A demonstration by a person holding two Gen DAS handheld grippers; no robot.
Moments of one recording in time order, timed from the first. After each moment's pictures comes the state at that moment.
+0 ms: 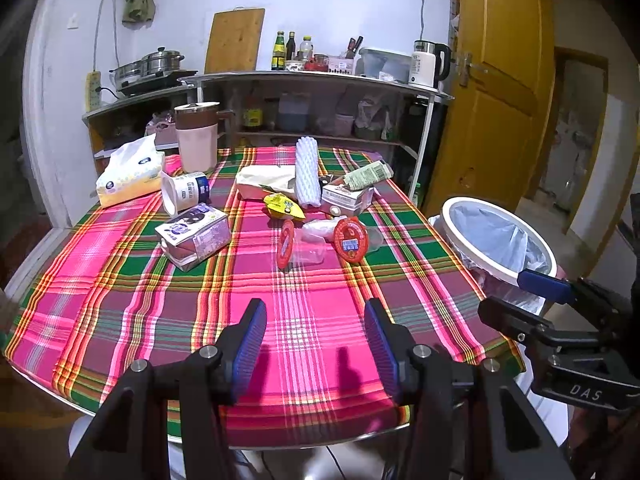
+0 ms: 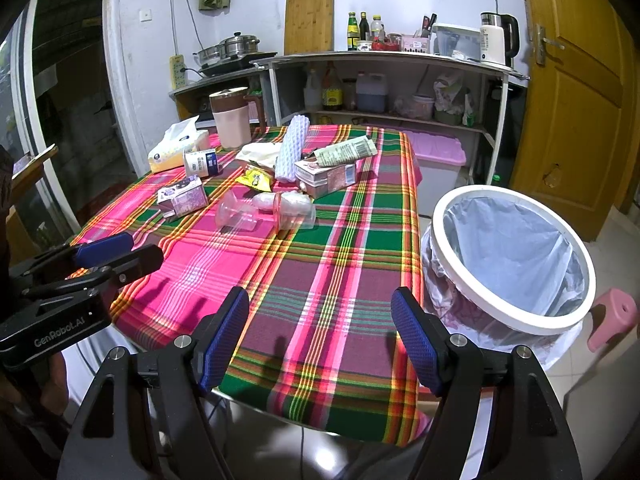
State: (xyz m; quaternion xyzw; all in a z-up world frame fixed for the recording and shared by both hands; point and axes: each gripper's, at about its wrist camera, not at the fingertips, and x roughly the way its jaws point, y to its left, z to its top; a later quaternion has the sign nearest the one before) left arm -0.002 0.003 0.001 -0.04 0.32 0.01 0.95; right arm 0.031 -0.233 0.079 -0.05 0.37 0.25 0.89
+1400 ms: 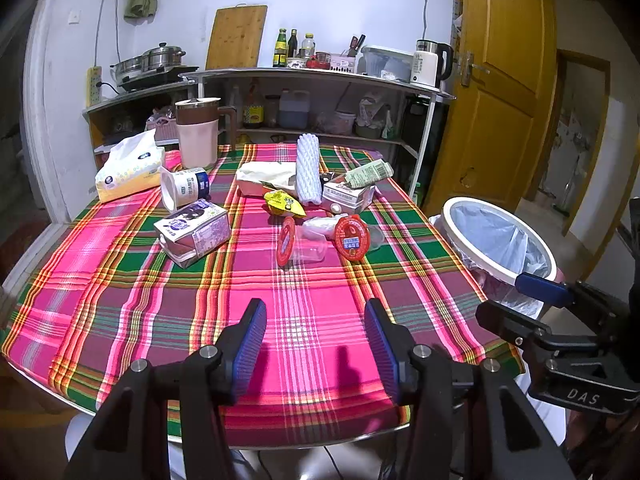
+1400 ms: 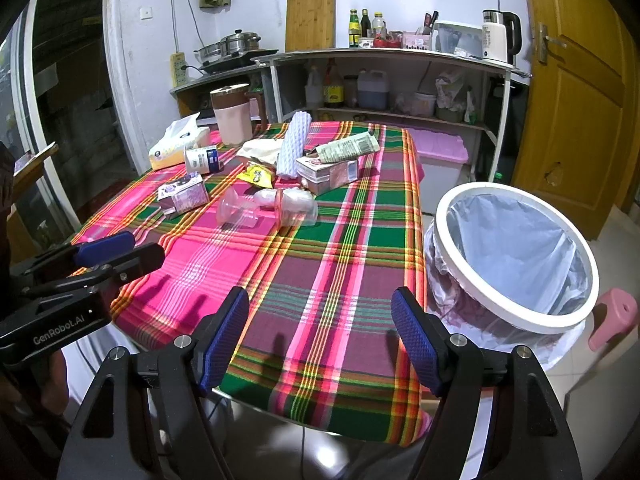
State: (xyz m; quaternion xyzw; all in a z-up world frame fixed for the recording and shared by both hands) left arm -0.003 0.004 -0.001 -0.05 0.32 0.01 0.95; right arm 0.030 -0.229 0.074 -0.05 0.37 0.25 0.89
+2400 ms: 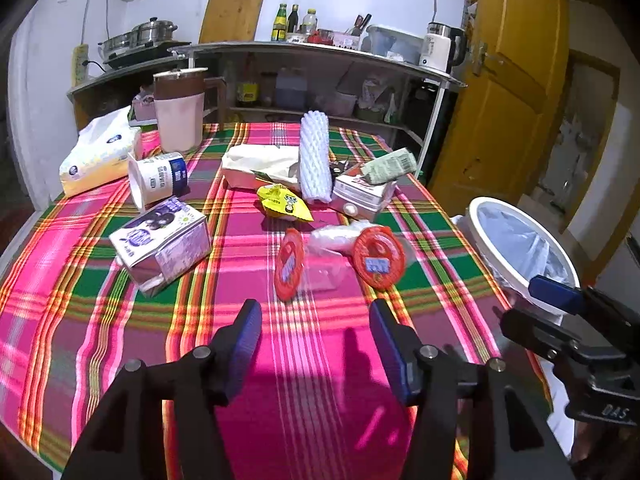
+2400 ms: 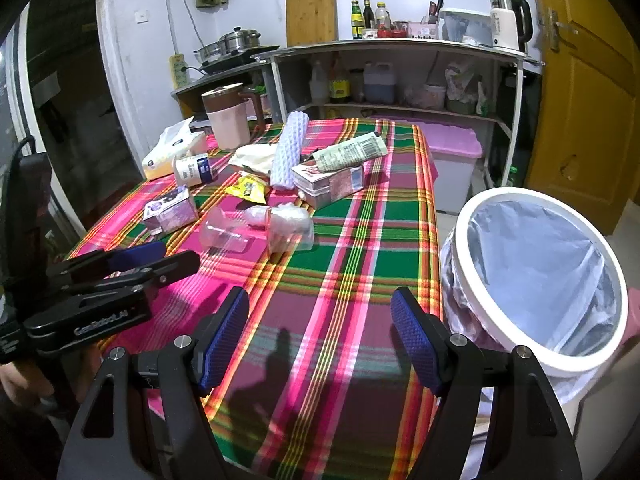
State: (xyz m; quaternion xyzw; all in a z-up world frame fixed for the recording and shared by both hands) left arm 0.080 0.026 -0.028 -0.07 0.36 -0.01 0.93; right arm 0.082 -0.215 0.062 -0.03 0.39 0.27 0.88
